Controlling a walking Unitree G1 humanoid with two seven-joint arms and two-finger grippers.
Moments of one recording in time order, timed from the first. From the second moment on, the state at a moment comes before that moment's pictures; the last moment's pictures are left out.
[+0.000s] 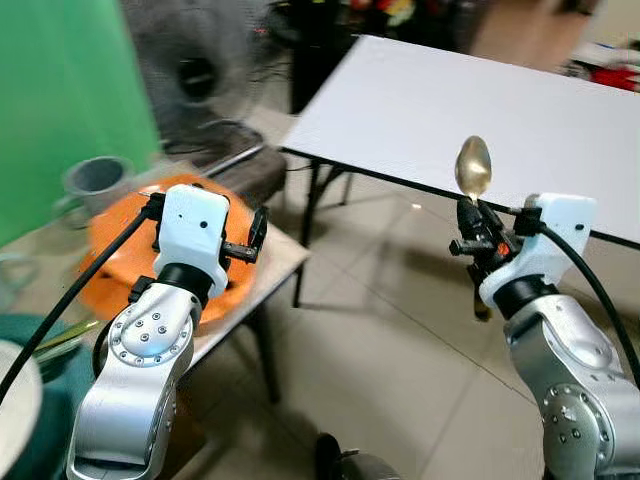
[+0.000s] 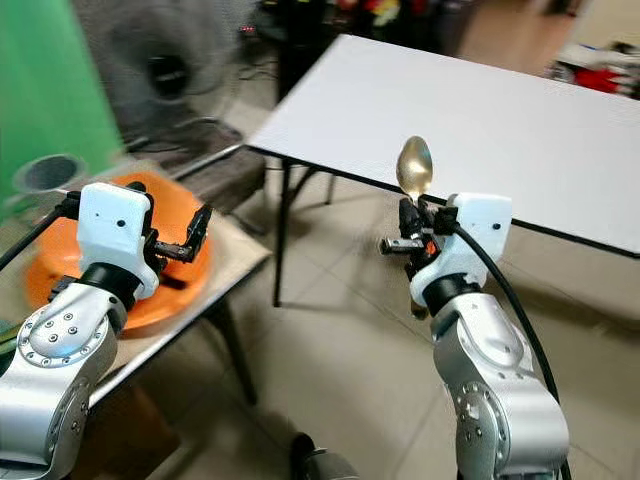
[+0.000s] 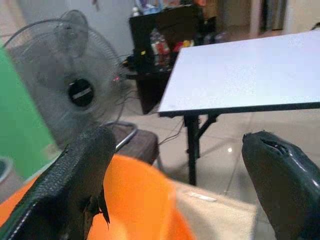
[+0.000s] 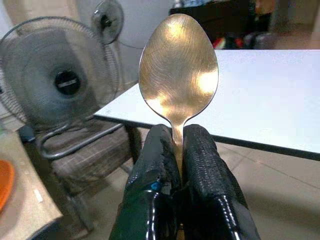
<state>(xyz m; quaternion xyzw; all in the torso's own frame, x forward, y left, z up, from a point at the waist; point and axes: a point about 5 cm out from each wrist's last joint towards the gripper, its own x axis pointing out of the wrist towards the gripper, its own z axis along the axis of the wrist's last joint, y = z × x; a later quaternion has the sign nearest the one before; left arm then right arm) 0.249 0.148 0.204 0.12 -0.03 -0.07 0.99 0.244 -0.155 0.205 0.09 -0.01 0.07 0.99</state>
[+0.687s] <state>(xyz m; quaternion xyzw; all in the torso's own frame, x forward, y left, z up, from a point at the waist) 0.247 0.148 0.202 0.09 -0.03 -0.05 0.99 0.252 -0.150 0.195 0.07 0.04 0.07 0.99</state>
